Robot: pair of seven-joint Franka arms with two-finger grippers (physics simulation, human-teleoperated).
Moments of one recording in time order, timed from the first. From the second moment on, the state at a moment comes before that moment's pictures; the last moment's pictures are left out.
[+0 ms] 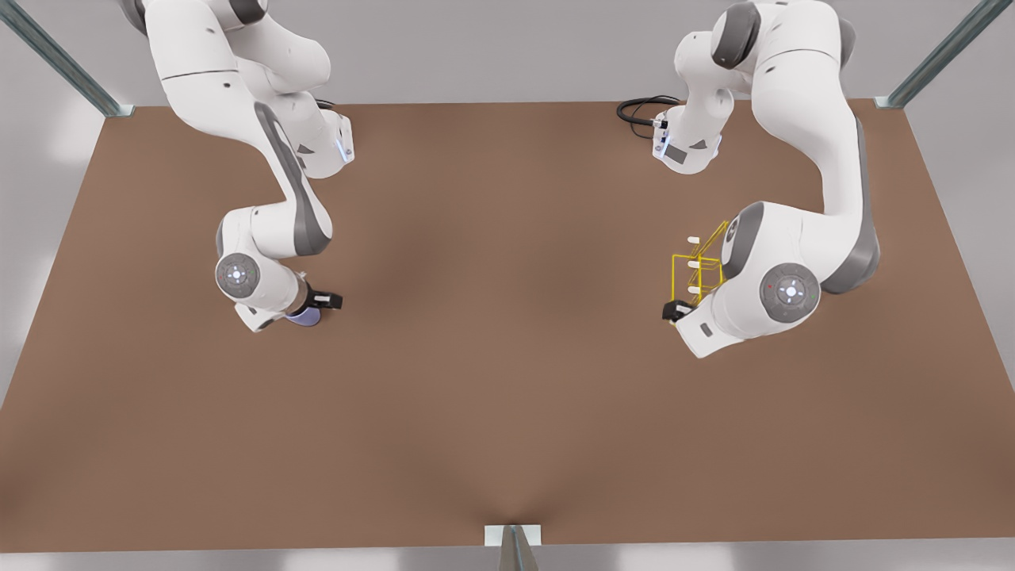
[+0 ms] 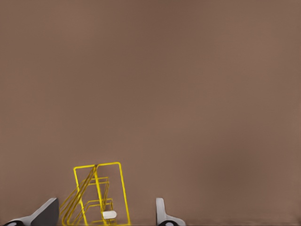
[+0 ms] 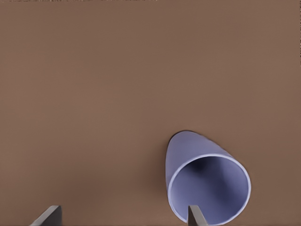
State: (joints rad) left arm -0.30 0.47 0.03 -1.26 -0.03 1.53 -0.01; right arm 0.14 0.21 0.04 -2.12 0.04 2.12 0.26
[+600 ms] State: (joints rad) left arm -0.32 0.50 0.03 -1.28 -0.05 1.55 -0.12; right arm 0.09 0.30 0.03 -2.20 0.02 2.27 0.30
